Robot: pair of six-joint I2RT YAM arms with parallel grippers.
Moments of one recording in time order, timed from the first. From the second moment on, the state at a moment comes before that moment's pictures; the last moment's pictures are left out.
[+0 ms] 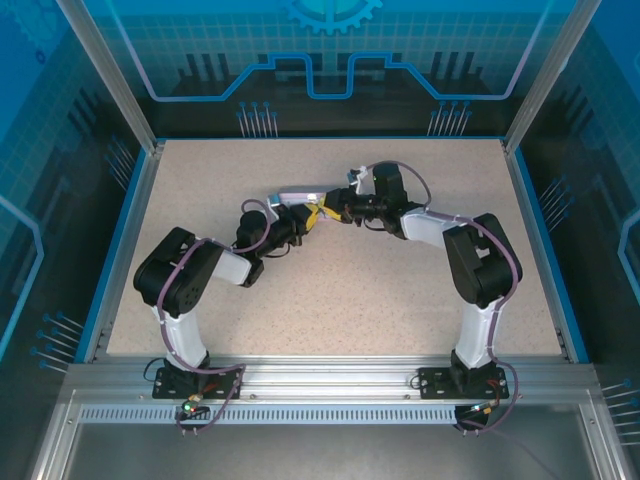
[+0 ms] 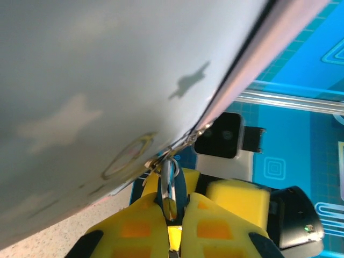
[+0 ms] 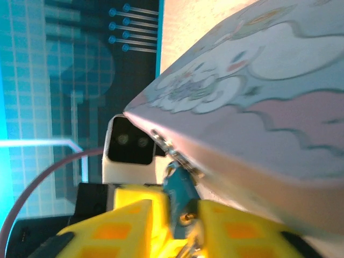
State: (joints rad) left arm -0.39 1.86 0.65 1.14 0.42 -1.66; right arm 0.41 1.92 1.16 0.30 -0.80 1.04
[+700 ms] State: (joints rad) left arm -0.43 1.85 0.63 1.13 0.53 -1.62; right arm 0.43 1.70 1.07 0.02 -0.74 0.82
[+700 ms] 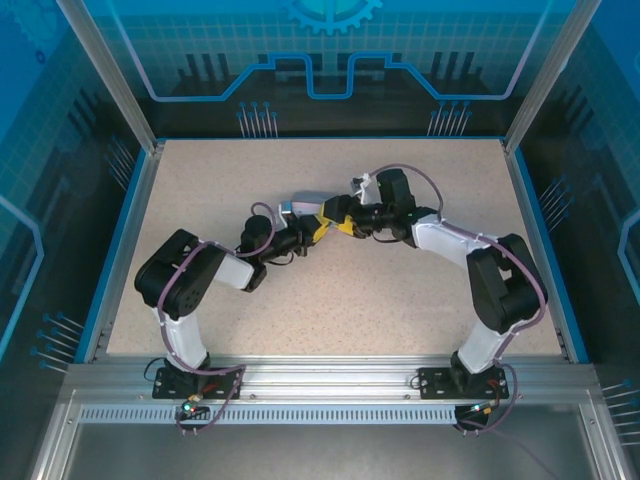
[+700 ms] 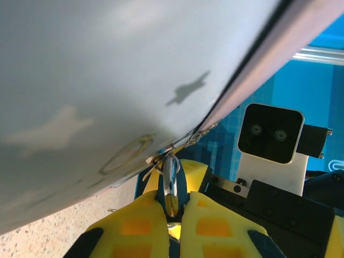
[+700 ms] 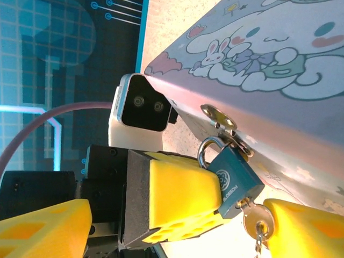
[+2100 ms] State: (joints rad) left arm -0.43 1.85 0.63 1.15 0.57 -1.58; right arm 0.61 1.54 1.19 -0.51 -0.11 0.17
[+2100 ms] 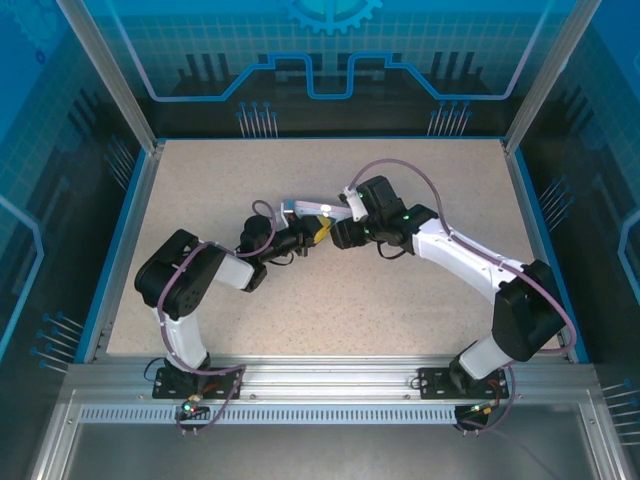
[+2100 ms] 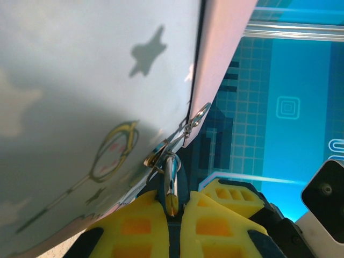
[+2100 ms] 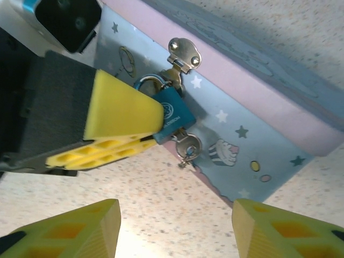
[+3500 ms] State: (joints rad) left arm -0.42 1.85 0.63 1.15 0.59 -1.58; right arm 0.67 1.70 1.29 -0.49 0.02 -0.26
